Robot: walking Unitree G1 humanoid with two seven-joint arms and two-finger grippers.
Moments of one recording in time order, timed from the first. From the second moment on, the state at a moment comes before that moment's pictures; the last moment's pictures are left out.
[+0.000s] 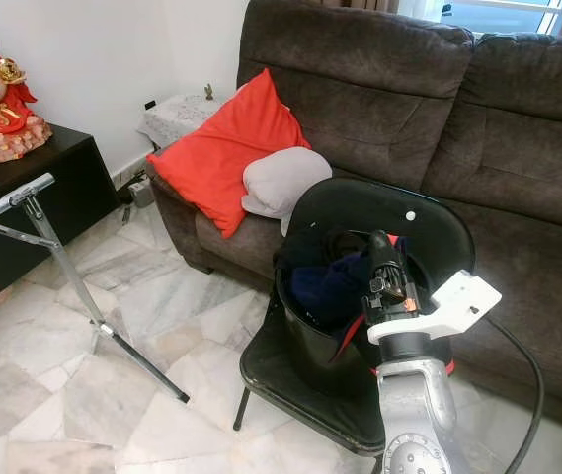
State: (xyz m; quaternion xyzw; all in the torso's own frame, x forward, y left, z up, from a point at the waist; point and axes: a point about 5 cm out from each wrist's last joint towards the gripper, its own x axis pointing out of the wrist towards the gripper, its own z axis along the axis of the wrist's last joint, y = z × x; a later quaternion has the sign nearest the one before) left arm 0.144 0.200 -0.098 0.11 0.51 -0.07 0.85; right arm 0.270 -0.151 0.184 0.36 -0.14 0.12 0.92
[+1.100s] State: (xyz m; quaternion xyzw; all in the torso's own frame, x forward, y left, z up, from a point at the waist) left arm 0.144 0.201 -0.098 0.11 0.51 -0.07 0.85; right arm 0.264 -0.164 0.103 0.13 0.05 0.05 0.99
